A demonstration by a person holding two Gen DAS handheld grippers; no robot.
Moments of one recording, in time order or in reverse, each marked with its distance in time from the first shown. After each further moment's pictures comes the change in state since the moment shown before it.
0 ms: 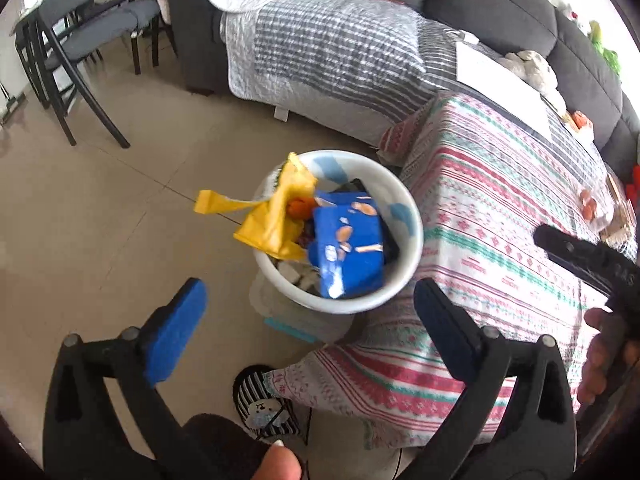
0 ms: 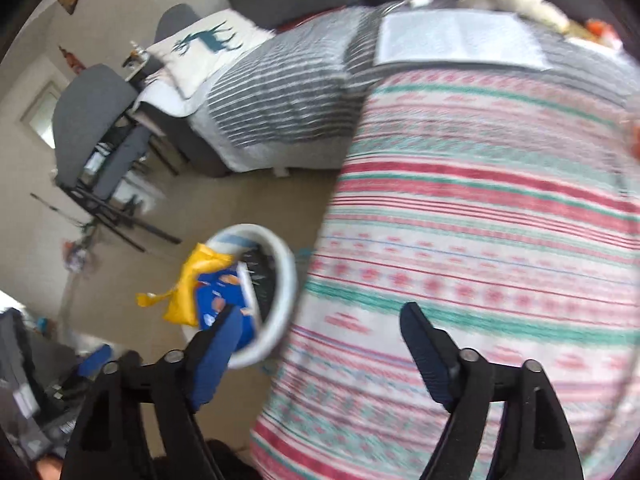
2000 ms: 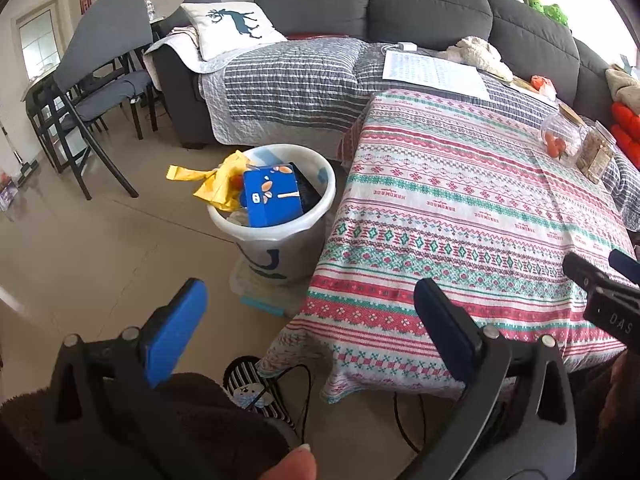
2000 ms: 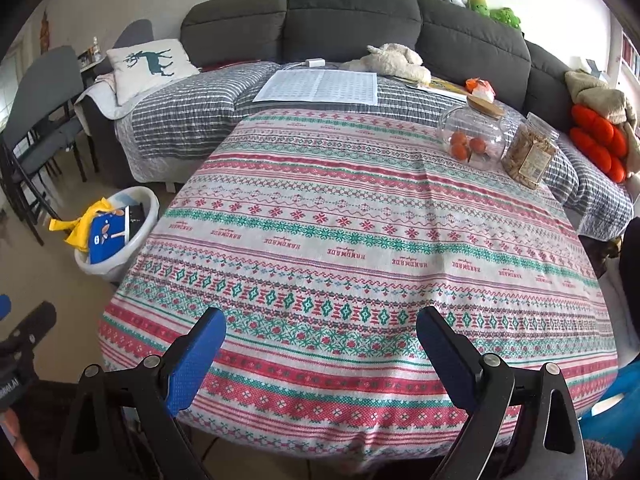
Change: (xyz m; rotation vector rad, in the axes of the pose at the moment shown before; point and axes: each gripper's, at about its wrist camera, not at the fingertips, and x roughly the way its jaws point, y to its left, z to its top) left arm -0.058 -0.086 -0.128 0.154 -0.215 0.067; right arm -0.111 -0.068 -0.150 -0.065 -0.234 -0.419
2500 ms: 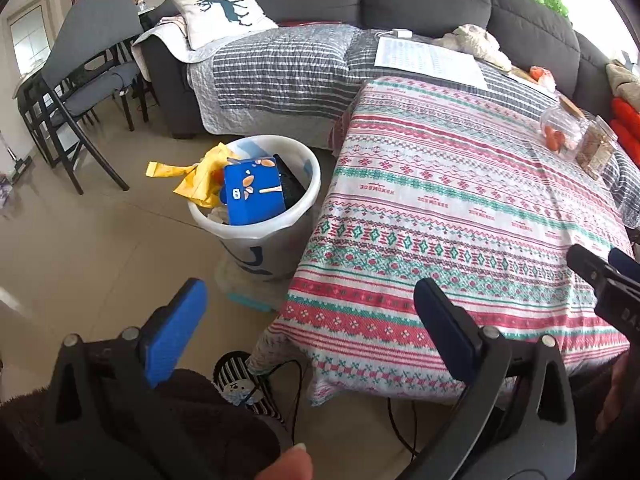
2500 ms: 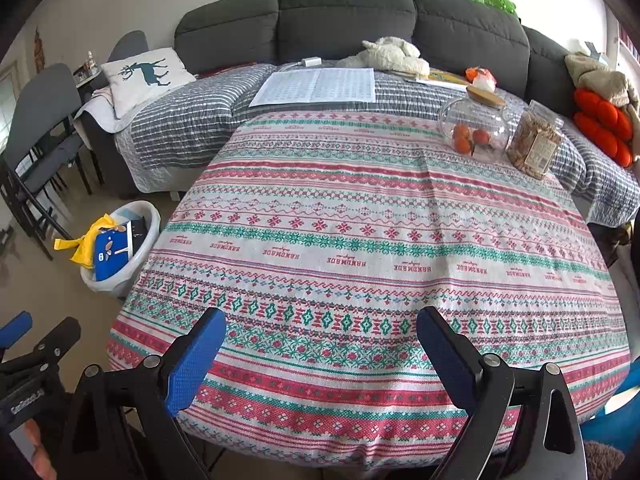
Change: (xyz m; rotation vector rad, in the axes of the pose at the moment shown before) left arm 0.016 -0.016 0.011 -0.006 0.055 -0.007; right arm 0.007 -0.013 0.011 0.047 0.016 0.049
